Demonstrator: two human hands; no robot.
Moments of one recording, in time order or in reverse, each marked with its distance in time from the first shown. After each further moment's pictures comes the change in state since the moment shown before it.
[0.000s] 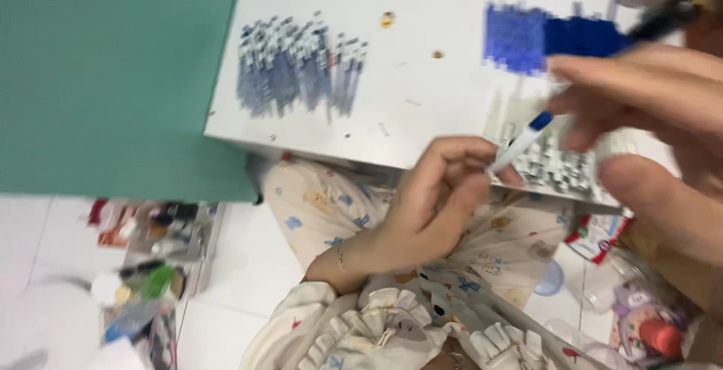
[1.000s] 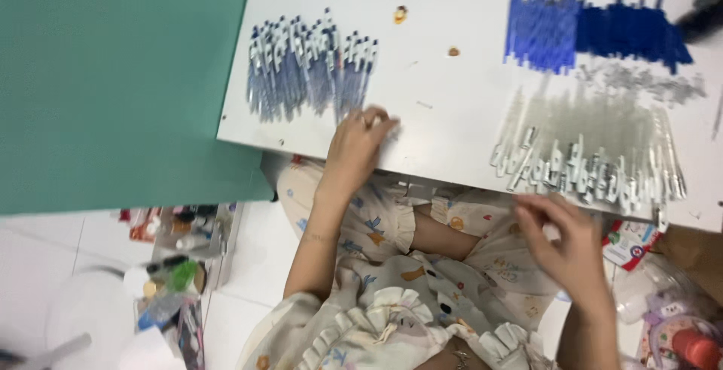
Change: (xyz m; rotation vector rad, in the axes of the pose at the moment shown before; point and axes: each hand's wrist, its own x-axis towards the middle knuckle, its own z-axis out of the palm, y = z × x) left_hand -0.013 -0.088 -0.169 1.474 -0.179 -0.145; right_hand -0.105 0.208 0.144 0.111 0.130 0.269
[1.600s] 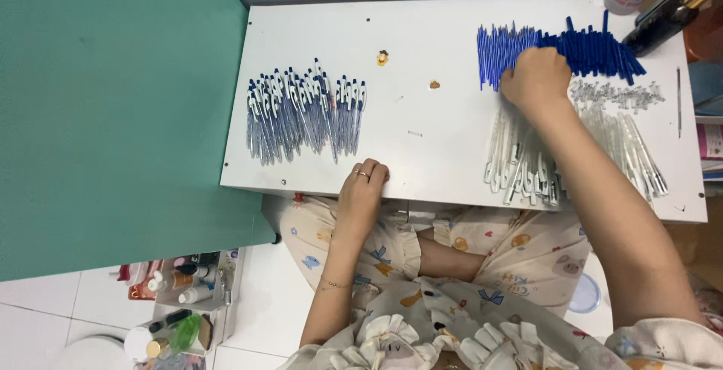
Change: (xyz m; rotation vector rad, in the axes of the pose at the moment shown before) left_hand -0.039 -0.003 0.044 0.106 0.077 -0.104; right_hand 0.282 0.071 -0.009 -0.918 0.201 0.264
